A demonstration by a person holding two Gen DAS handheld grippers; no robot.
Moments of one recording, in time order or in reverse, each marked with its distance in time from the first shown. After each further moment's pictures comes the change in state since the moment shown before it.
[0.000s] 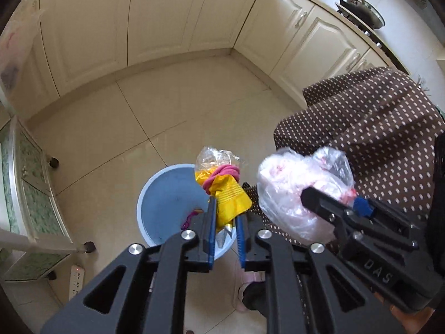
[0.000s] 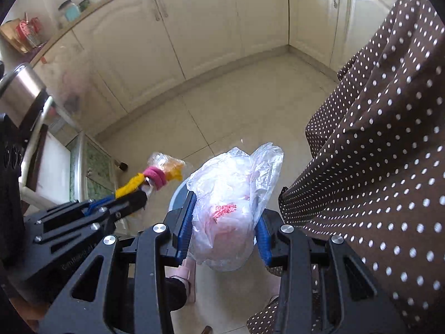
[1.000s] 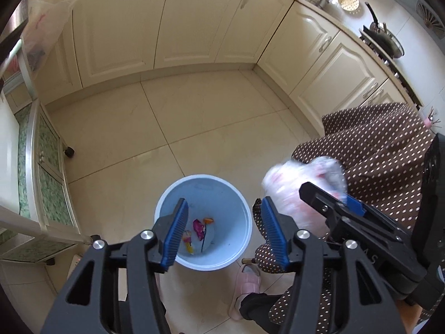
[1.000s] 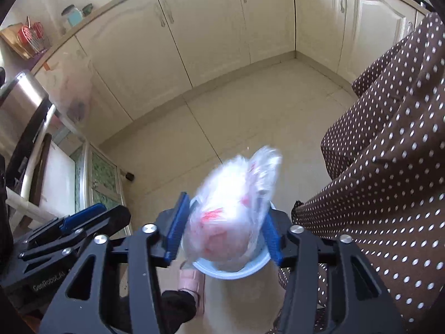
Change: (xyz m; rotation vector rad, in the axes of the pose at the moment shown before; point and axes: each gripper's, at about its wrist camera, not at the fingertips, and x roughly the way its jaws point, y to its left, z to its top) left arm -0.036 0.027 0.010 -0.121 -0.067 0.046; right arm 0.016 0.016 0.025 0.002 -0.040 0.033
